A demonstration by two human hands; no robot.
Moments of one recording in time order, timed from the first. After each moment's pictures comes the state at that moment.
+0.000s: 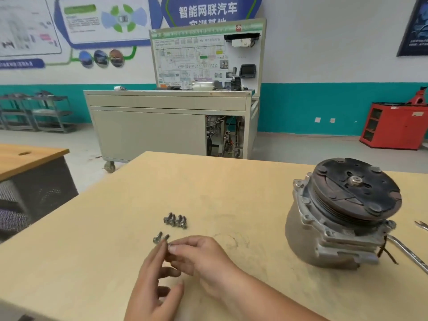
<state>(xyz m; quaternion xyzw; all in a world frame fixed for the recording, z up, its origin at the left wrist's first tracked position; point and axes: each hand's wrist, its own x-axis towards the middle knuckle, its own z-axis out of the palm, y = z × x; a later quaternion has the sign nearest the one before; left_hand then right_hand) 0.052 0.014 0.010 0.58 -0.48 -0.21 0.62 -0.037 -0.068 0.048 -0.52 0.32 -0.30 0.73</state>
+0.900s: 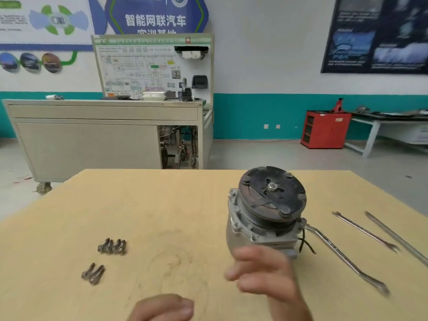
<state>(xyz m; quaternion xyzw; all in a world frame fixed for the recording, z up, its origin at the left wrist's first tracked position) -0.043 0.017 0.041 0.44 -0.60 -0.20 0.64 -0.213 -0.018 0.083 -0.78 0.15 -0.60 0.10</state>
